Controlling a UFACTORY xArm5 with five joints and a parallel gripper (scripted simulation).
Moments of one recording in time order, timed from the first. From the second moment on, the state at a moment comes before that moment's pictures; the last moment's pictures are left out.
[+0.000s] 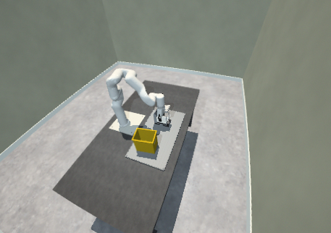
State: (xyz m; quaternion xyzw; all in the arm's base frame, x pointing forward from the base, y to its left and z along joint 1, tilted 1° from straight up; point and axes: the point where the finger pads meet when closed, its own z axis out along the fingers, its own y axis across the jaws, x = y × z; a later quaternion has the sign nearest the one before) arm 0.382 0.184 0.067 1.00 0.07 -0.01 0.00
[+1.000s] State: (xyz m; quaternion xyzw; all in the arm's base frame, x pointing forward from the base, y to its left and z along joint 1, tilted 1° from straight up) arm 0.382 0.184 0.051 1.00 0.07 -0.01 0.00
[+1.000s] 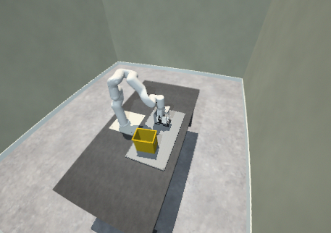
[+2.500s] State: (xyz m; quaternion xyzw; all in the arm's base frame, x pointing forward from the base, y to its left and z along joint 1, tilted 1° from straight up) arm 0.382 0.184 0.052 1.00 0.07 -0.01 0.00
